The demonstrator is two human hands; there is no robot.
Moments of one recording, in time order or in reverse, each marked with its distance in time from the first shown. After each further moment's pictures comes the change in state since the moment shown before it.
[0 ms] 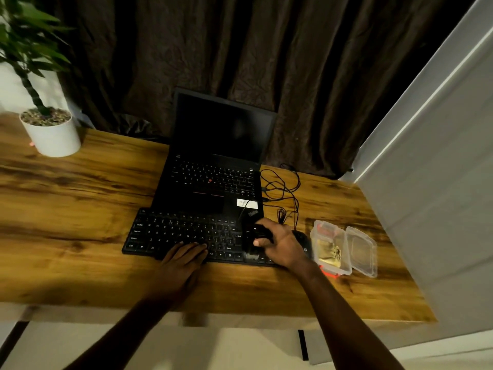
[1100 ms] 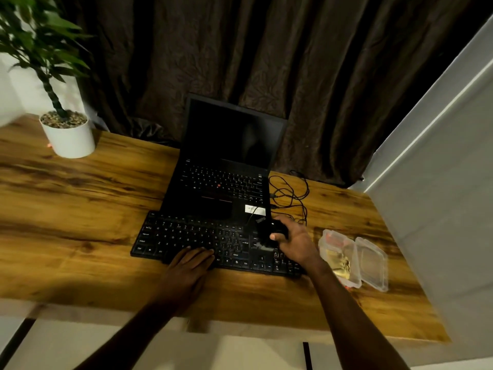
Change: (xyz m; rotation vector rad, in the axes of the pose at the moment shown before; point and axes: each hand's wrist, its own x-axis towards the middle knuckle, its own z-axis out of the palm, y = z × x) left_hand -0.002 -0.001 0.003 -0.012 -0.001 -0.001; right_hand 0.024 0.013 -0.020 -0.018 0.163 -0.078
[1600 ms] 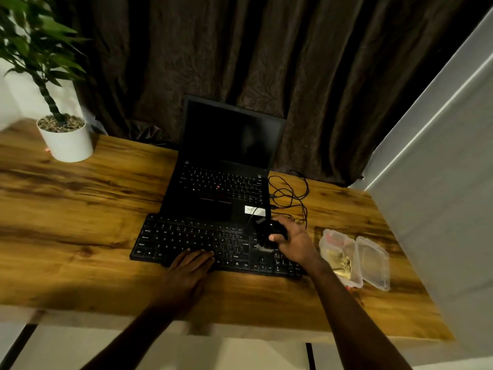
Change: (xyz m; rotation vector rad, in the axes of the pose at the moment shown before) left_hand 0.002 -0.003 0.002 -0.021 0.051 0.034; right_hand 0.002 0.001 0.001 -0.009 -0.023 0.010
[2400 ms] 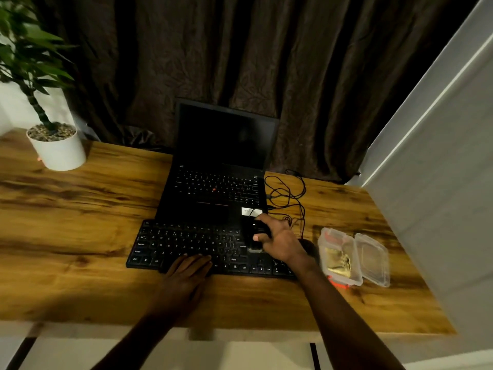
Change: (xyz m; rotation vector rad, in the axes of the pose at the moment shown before) left_hand 0.002 0.004 -0.008 -0.021 -0.032 -0.046; right_hand 0.013 -0.020 0.020 -0.043 -0.079 0.036
